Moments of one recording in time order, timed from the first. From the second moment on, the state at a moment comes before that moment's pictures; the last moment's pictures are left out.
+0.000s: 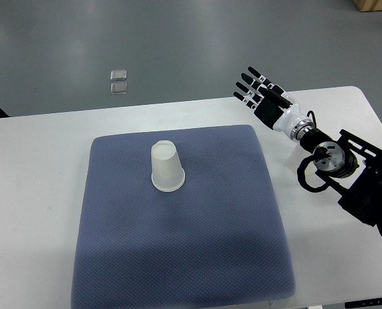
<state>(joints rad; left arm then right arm) -0.03 0.00 0.06 -0.20 0.12 -0.10 0.13 0.72 -0.21 0.71 0.80 0.13 0.21 0.18</state>
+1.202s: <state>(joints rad) -0.03 0.00 0.06 -0.22 0.12 -0.11 0.13 1.48 -0.61 -0.19 0.82 -0.44 0.46 0.05</state>
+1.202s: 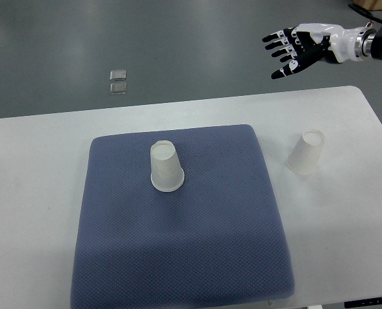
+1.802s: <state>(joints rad) -0.03 0.00 0.06 -0.25 0.12 -0.11 0.13 2.08 -0.70 -0.55 1.09 -0.78 0.61 0.03</state>
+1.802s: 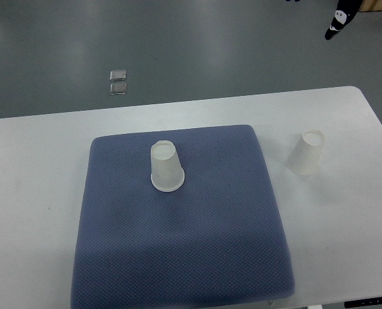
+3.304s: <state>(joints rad) -0.03 0.00 0.06 -0.25 0.12 -0.10 0.14 1.50 -0.54 -0.56 0.93 -0.80 0.41 -0.03</state>
